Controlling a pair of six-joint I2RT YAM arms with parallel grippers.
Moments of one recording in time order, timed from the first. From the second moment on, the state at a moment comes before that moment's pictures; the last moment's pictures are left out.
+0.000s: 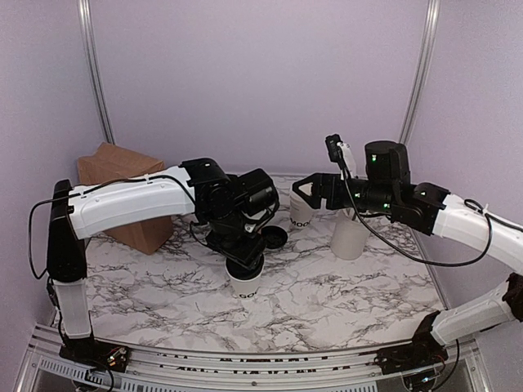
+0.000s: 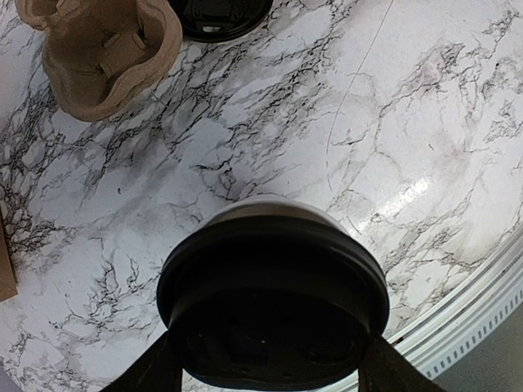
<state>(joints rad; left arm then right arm) -1.07 1.95 1.85 -1.21 -0.10 -0.46 0.73 1.23 1.08 -0.20 -0.10 0.39</state>
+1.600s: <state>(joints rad) -1.09 2.02 1.95 -1.29 -0.14 -0.44 0.72 1.21 1.06 -0.20 -0.10 0.39</state>
